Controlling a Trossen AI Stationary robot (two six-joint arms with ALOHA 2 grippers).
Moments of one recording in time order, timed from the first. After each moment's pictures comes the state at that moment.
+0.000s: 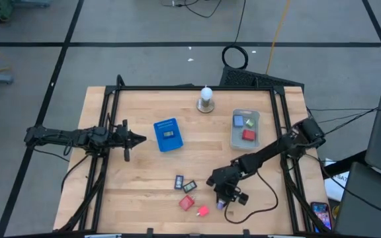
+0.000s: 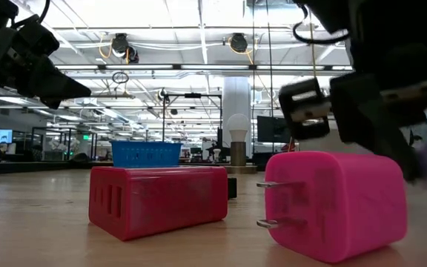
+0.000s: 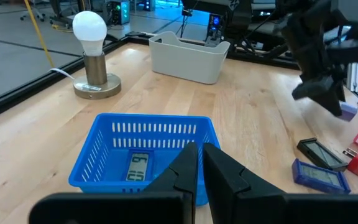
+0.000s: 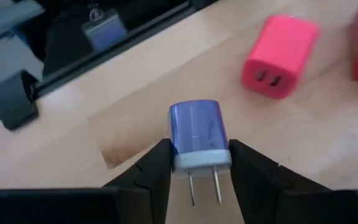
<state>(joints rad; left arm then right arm) -0.09 0.16 0.07 -0.14 -0.23 -0.16 0.38 1.81 0.87 0.09 -0.58 -0.38</state>
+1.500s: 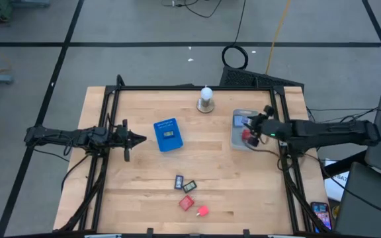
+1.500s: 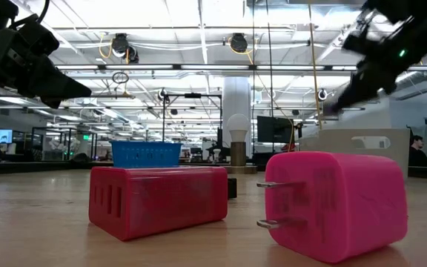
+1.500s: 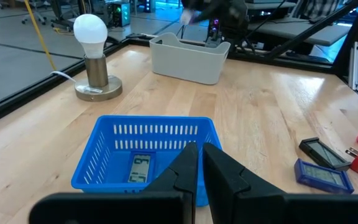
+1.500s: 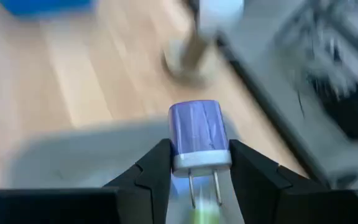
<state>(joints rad) -0.09 0.16 0.07 -0.13 -0.24 -0.14 -0.05 0.68 0.47 -0.49 0.55 0.03</state>
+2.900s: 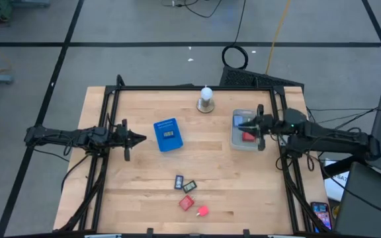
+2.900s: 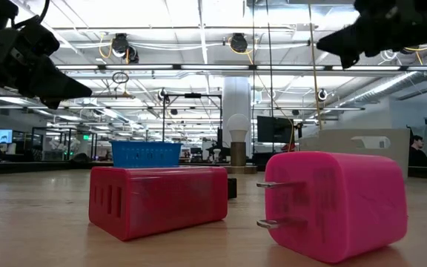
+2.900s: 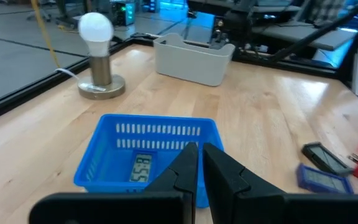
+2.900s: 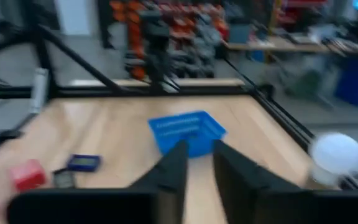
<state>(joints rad) -0.09 0.16 0.07 -0.13 -0.25 -0.17 -0.25 0.49 0.36 0.05 -0.19 -0.04</state>
